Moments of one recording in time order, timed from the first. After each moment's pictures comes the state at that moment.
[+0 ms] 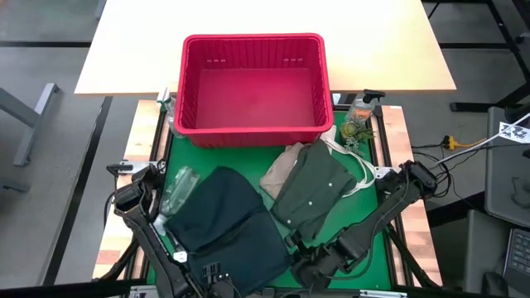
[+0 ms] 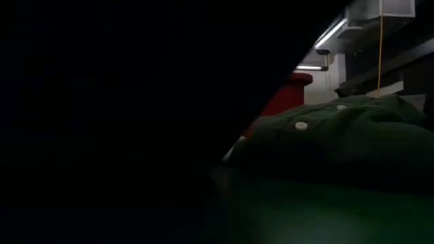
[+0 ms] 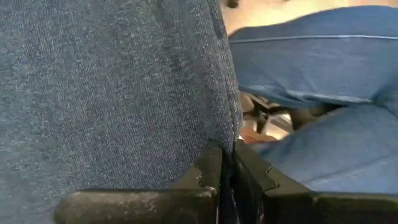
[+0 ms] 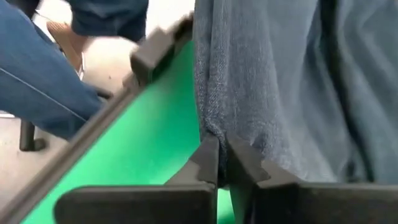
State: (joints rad) left arm -0.95 2.13 1.90 -0.88 -0.31 -1.17; right arm 0.65 1.87 1.59 -0.69 0.24 -0.09
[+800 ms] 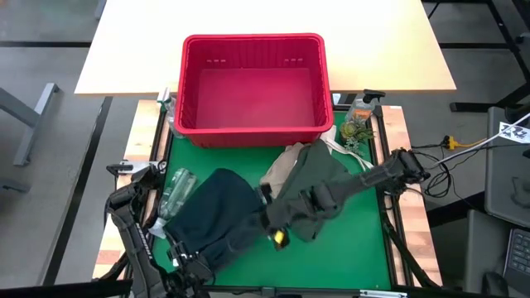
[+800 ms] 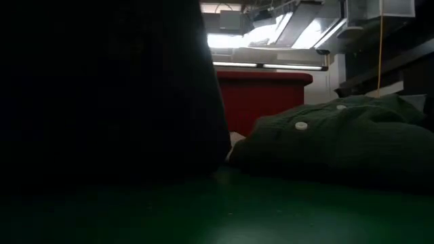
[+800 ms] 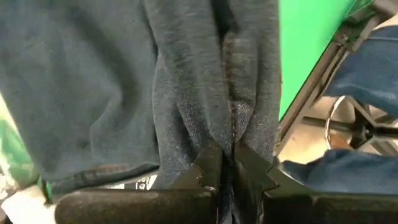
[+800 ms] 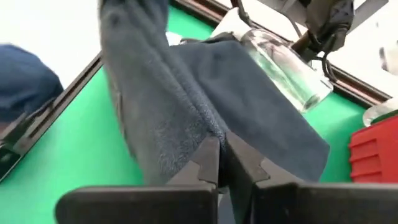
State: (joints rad) left arm -1.02 2.12 2.09 -1.58 -0.35 -1.59; right arm 0.32 1.88 1.77 -0.58 0.18 -0.22
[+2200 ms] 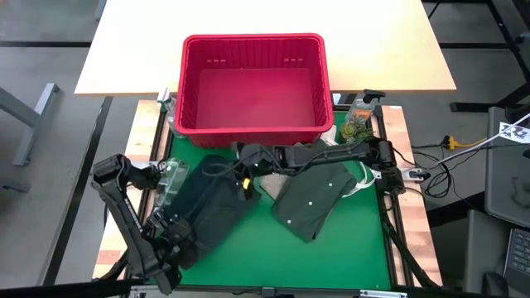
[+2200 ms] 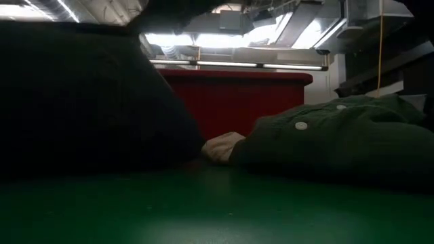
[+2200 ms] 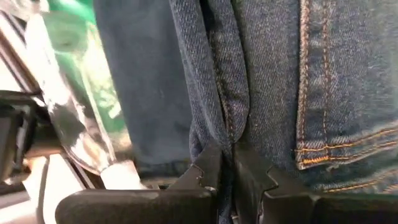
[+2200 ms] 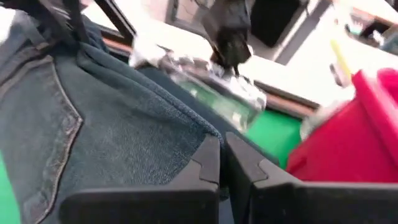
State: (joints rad) left arm -1.05 1.80 1.44 -1.57 -0.31 -1.82; right arm -0.04 2.06 1.77 -0.16 0.00 -0.33
